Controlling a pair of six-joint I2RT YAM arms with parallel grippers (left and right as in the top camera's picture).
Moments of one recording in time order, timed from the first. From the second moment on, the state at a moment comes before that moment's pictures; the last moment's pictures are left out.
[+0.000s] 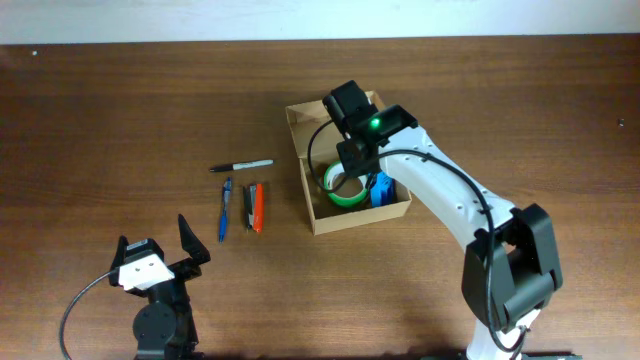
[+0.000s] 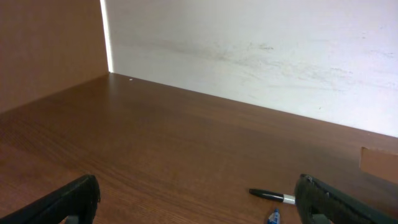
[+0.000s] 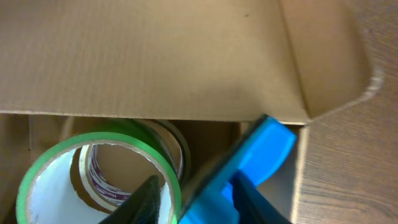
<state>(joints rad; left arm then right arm) -0.05 0.01 0.01 -0.05 -0.39 -0.13 0.53 1.95 1.60 -0.95 0.26 0.20</state>
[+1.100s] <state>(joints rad) -0.05 0.01 0.01 -0.05 -0.39 -0.13 0.52 1.97 1.61 -1.05 0.11 0.15</state>
